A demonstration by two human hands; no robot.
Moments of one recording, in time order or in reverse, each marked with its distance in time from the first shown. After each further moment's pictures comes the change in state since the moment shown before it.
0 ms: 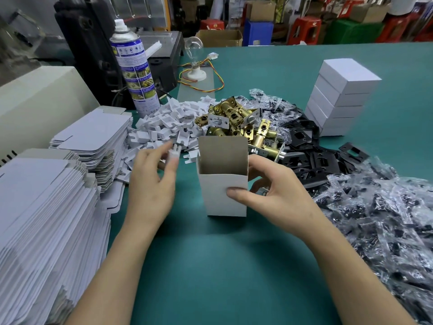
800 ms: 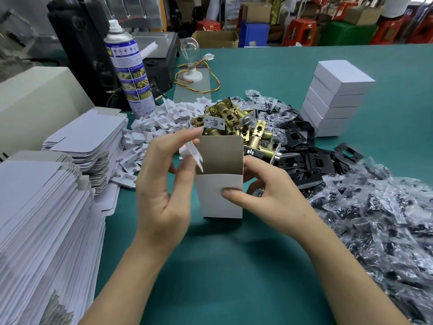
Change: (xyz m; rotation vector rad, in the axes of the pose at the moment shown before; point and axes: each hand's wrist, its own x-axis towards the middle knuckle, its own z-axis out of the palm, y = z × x) left_hand -0.033 0.048 0.001 -0.410 0.052 0.522; right_hand 0.002 0.006 0.002 -0.007 -0.002 0.005
